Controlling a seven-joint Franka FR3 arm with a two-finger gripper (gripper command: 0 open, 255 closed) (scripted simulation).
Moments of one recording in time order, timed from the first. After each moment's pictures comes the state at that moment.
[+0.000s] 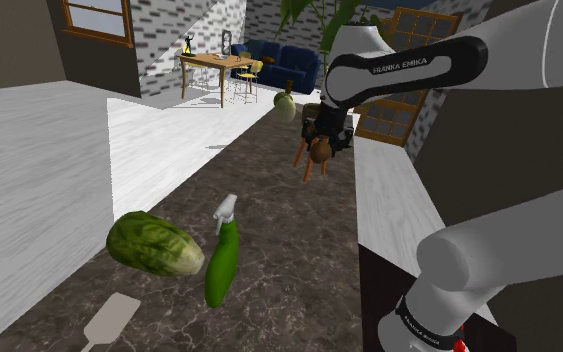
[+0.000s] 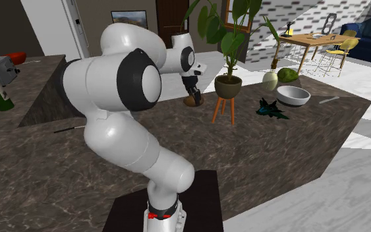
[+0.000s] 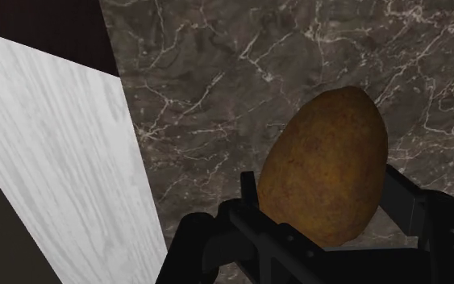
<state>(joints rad) -0.52 -0.52 0.30 -2.43 -0.03 2.10 0.89</state>
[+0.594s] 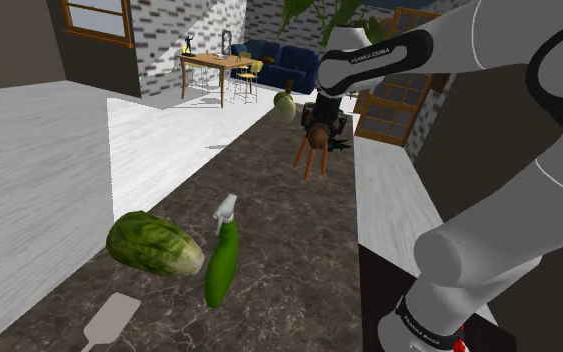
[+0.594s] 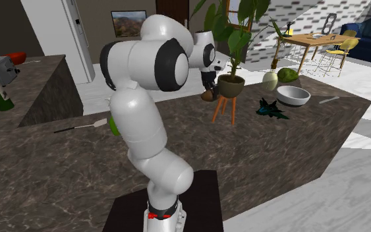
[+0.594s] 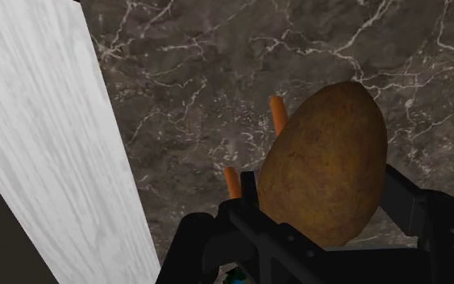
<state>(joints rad) -0.61 -0.22 0.25 -2.18 -0.11 2.15 0.81</state>
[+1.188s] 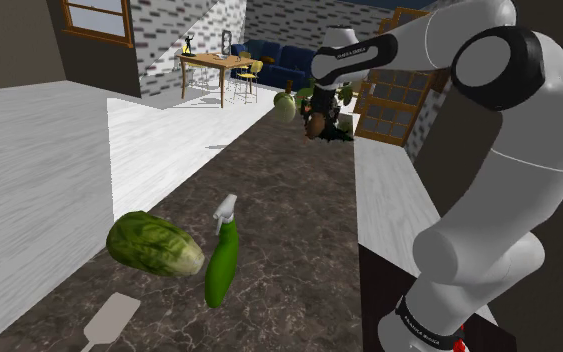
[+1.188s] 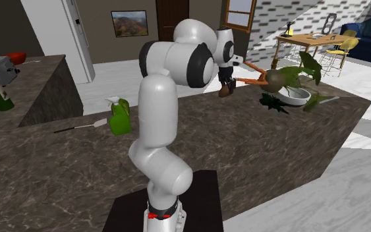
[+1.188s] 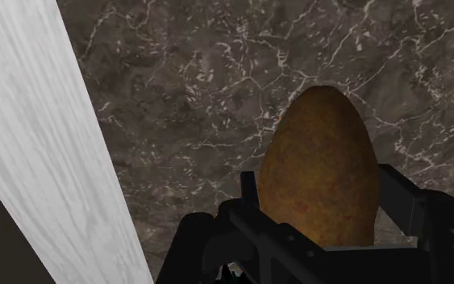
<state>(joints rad) -0.66 0.10 0.21 -1.82 -0.18 2.11 0.75</state>
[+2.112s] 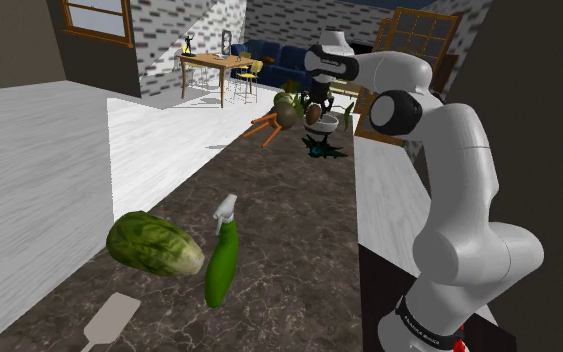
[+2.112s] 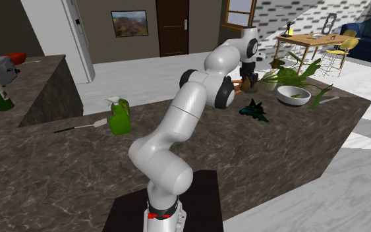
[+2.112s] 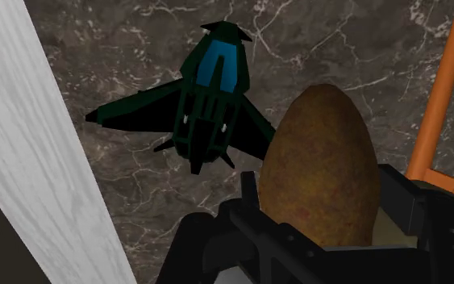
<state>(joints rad) -0.65 0.77 0.15 -0.83 -0.22 1.79 0.61</state>
